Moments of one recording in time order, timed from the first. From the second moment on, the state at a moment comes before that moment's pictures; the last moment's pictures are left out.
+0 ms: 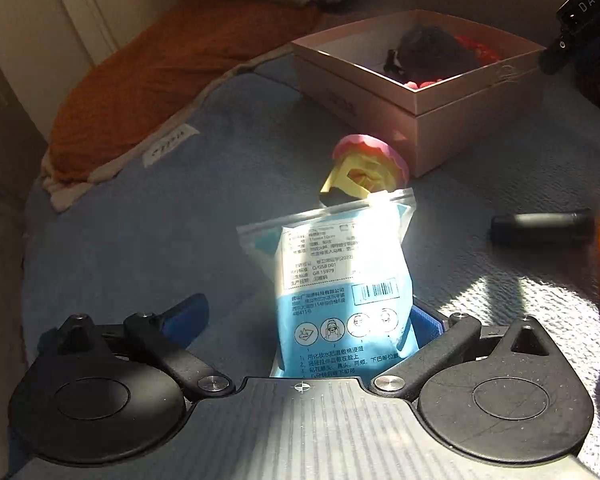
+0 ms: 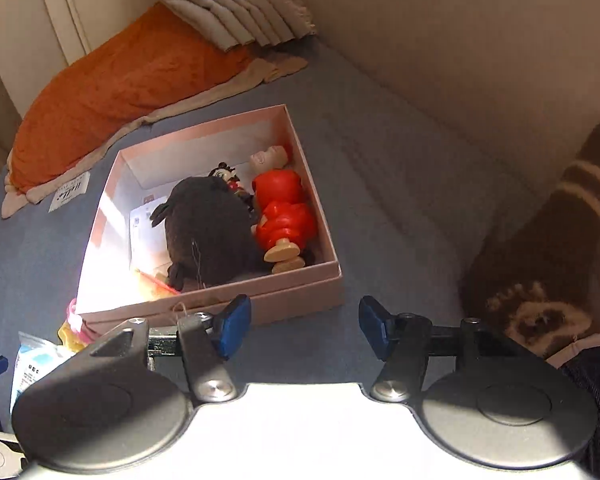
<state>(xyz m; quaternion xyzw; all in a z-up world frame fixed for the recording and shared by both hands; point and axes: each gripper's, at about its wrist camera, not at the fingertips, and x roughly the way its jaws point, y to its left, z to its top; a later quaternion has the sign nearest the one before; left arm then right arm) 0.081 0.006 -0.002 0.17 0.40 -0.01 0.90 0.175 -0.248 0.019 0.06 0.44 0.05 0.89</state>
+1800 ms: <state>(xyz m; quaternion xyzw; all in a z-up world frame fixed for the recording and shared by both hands) 0.051 0.026 0.034 -0.06 0.33 -0.12 0.94 0.035 -0.179 0.009 -0.16 0.42 0.15 0.88</state>
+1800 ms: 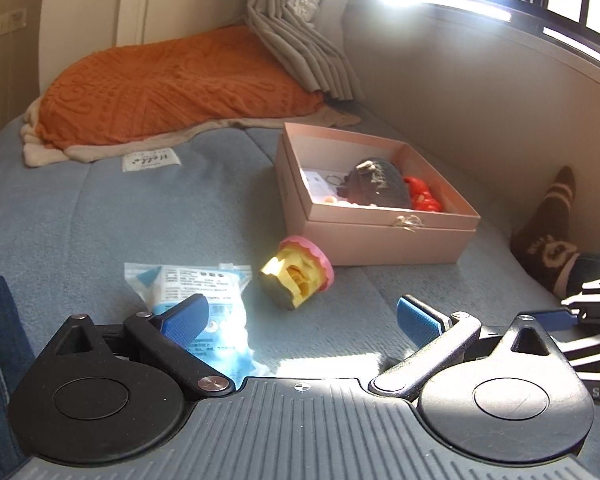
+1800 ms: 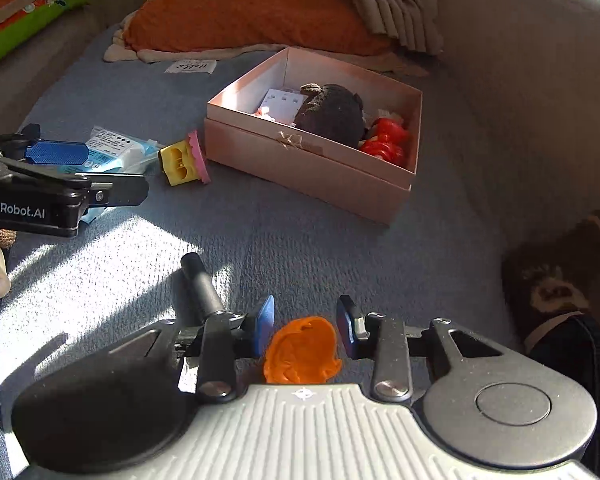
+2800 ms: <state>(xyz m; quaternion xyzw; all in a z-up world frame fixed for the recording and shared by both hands) 0.067 -0.011 -0.009 0.02 0.41 -0.06 0.91 0.037 -0.192 -0.023 -0.13 0.45 0.11 0.87</state>
